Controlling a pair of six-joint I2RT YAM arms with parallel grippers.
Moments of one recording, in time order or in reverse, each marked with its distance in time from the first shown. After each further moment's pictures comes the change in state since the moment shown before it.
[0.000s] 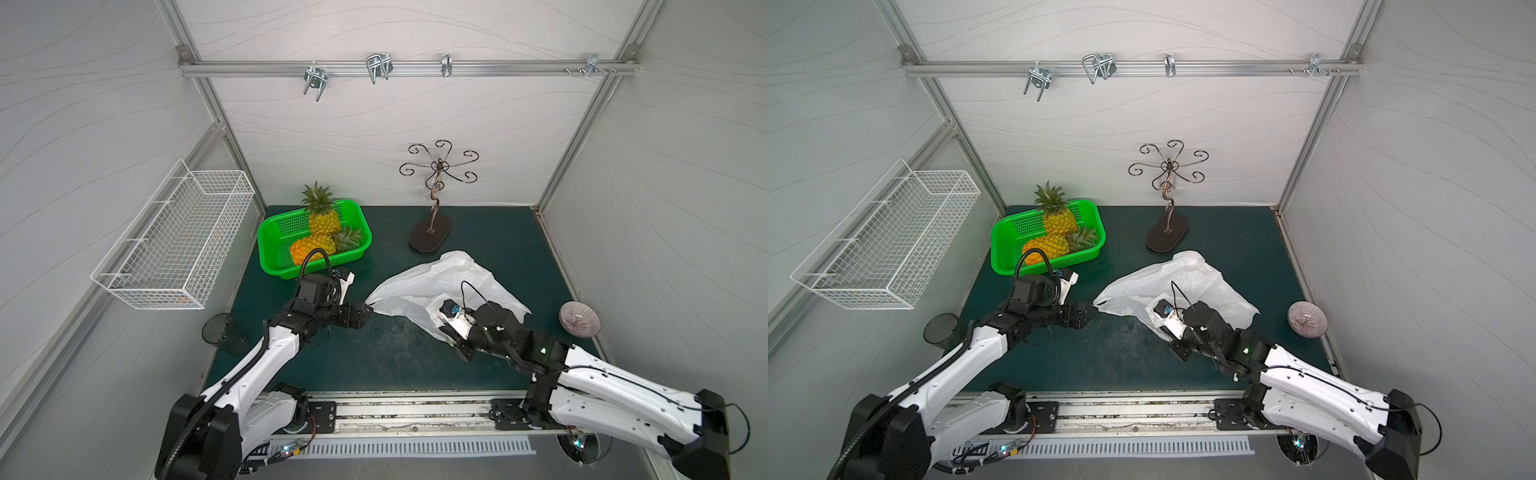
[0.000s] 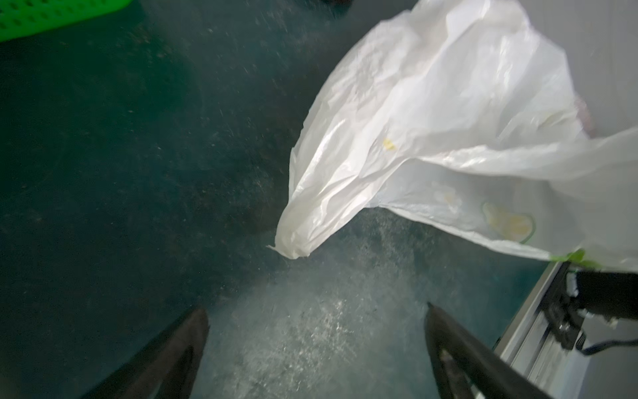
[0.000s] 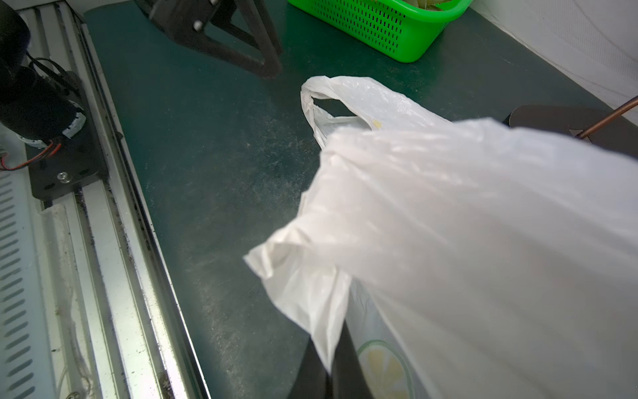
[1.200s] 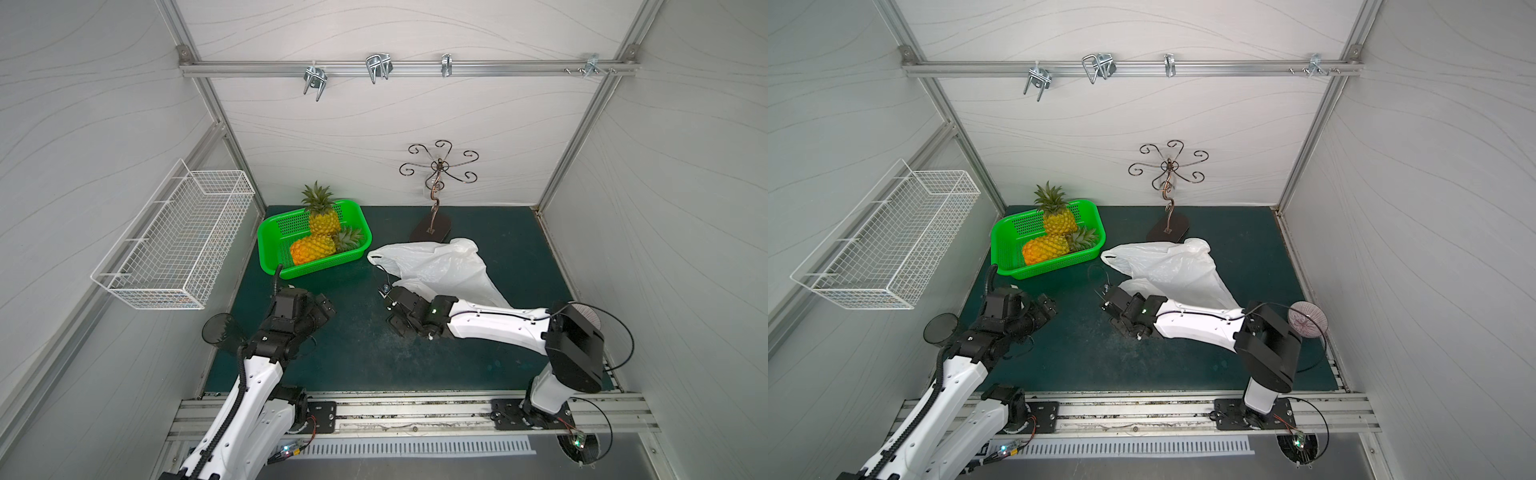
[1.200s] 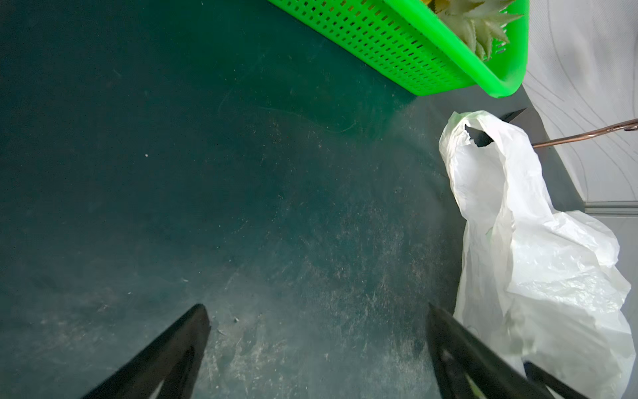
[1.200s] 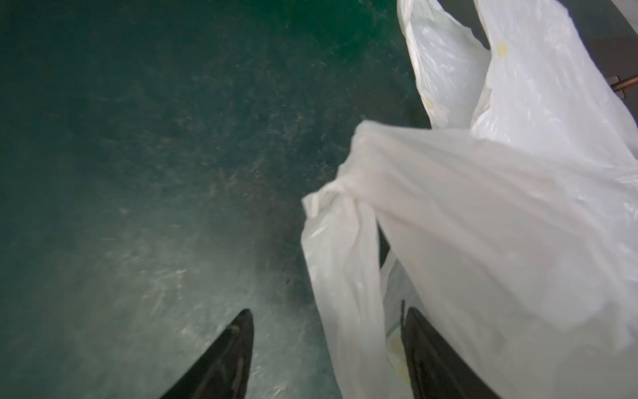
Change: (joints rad) left arm 0.156 -0.342 -0.047 -0.296 -0.405 -0.703; right arm 0.113 0.905 0.553 -0.055 0.352 0.243
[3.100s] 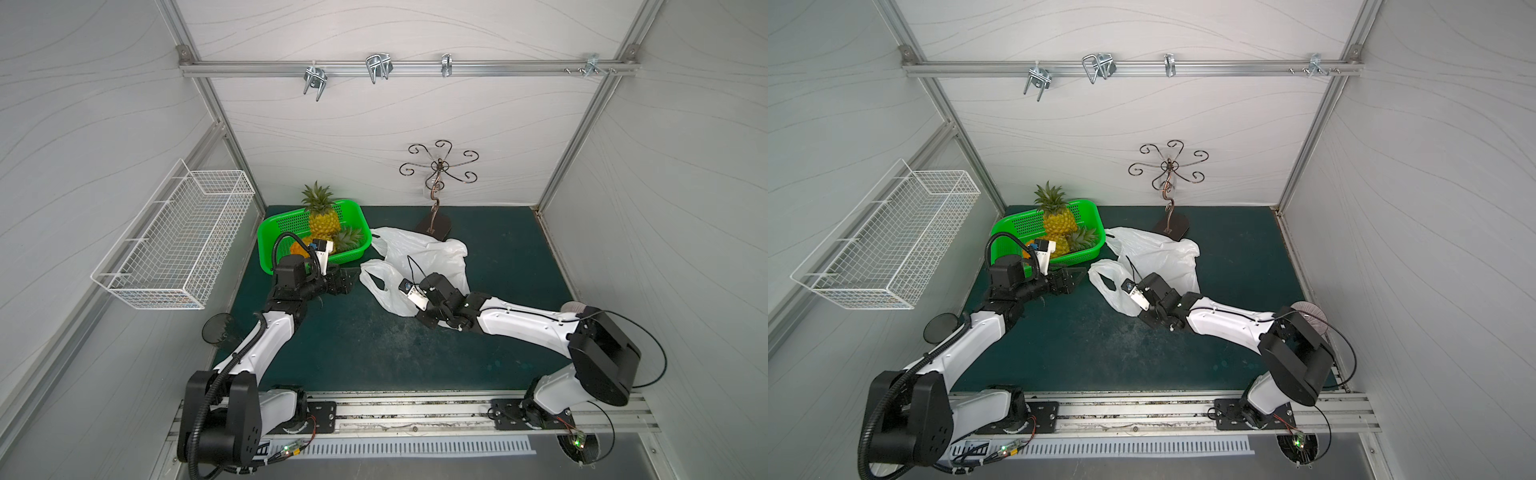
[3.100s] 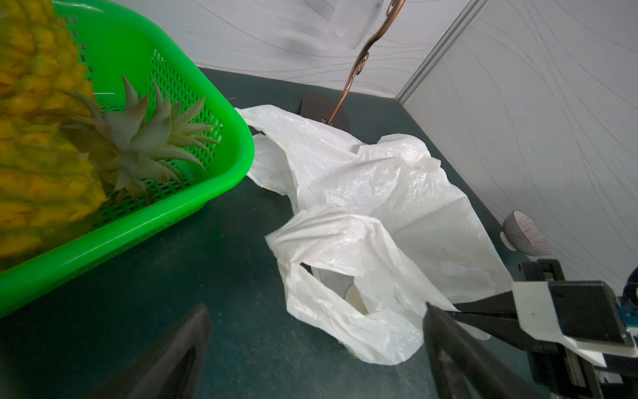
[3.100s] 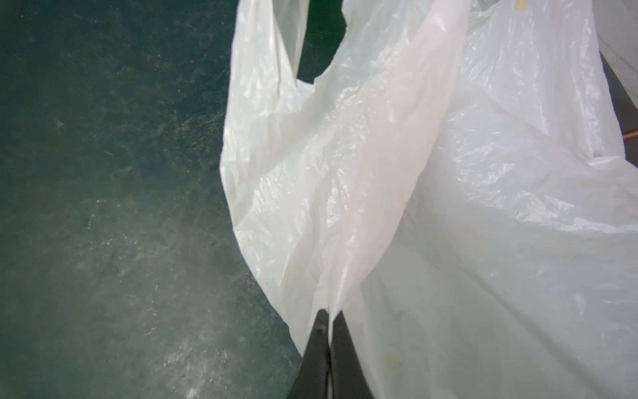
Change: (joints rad) left arm 0.098 0.435 0.074 0.750 0.605 0.617; right arm -0.210 -0.218 -0.288 0.220 -0.228 -0.416
